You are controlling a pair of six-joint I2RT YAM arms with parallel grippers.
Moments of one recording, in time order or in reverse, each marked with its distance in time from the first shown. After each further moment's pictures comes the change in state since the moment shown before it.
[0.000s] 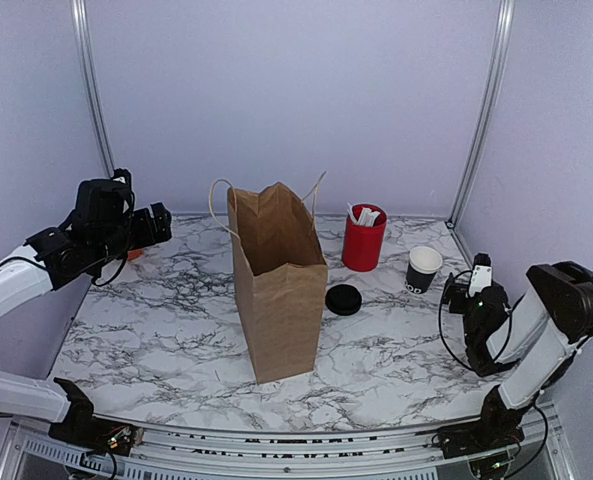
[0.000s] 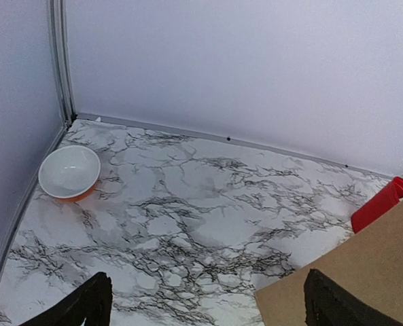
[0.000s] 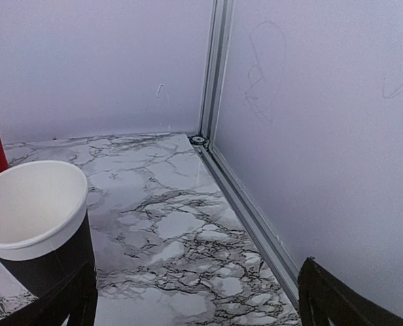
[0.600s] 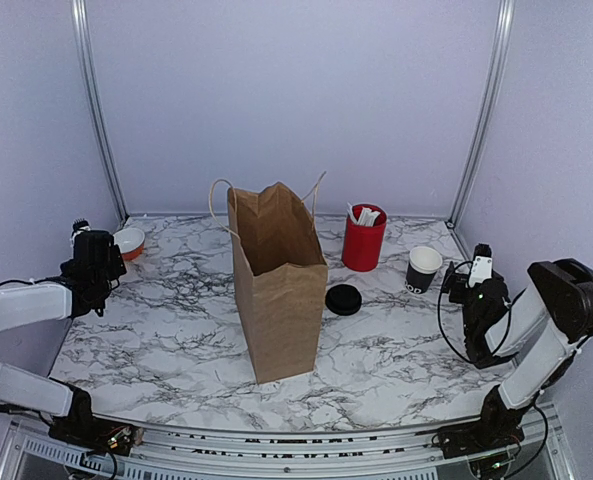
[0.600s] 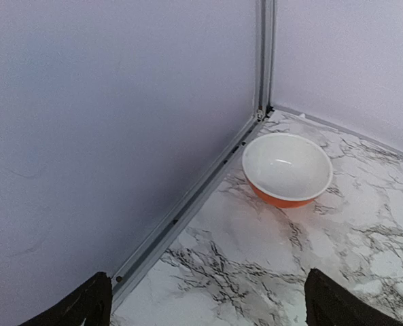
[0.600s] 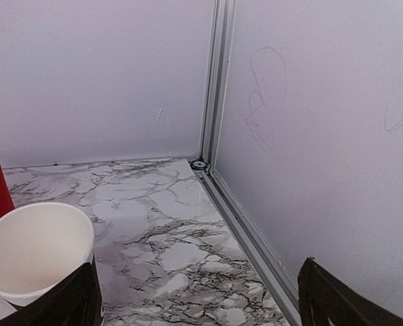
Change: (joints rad) left arm 0.383 0.121 -0.391 0.452 -0.293 0.184; right arm -0.003 0.003 0.066 0.006 -0.009 -0.021
